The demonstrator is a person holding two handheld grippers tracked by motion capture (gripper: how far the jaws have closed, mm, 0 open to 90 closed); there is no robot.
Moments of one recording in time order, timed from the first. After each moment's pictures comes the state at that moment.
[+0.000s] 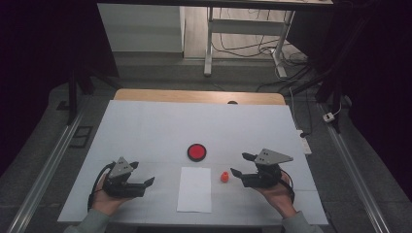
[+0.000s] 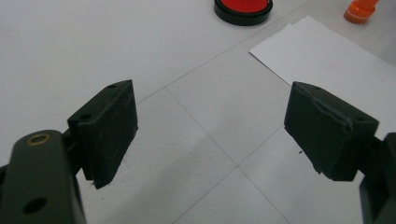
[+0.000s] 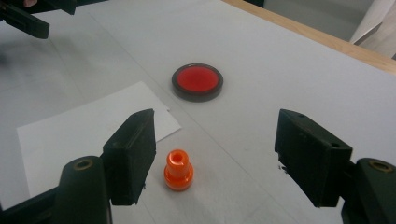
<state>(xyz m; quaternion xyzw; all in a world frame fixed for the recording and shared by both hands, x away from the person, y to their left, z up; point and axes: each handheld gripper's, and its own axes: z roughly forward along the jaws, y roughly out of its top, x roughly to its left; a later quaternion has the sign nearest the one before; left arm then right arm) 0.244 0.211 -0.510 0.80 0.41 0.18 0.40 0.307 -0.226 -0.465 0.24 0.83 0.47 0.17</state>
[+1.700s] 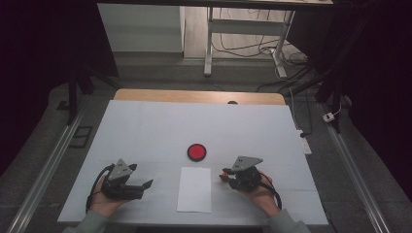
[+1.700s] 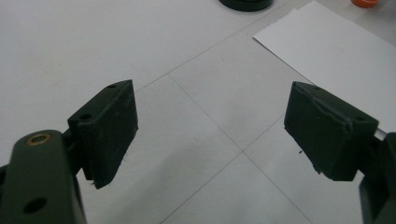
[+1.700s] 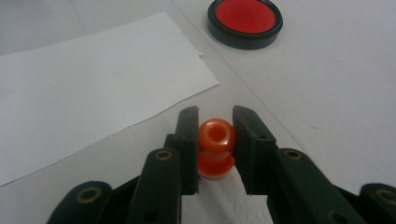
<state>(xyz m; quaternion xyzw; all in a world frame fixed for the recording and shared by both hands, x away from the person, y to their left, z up) 0.241 0.215 -0.516 0.80 0.41 0.17 0.39 0.316 -0.187 -0.513 0.20 0.89 0.39 0.13</state>
